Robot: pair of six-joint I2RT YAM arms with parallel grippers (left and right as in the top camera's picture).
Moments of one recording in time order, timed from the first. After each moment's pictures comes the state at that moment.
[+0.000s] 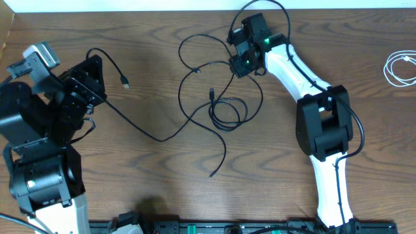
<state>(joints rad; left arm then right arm) 0.30 0.98 1.26 -0.57 0.50 -0.55 0.36 2.37 1.96 -0.70 -0.19 -0.16</state>
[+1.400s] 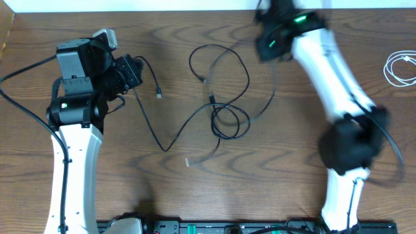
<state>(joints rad) 0.11 1.33 1.26 -0.63 0.37 -0.37 0.25 2.09 2.12 -1.06 -0.09 -0.02</state>
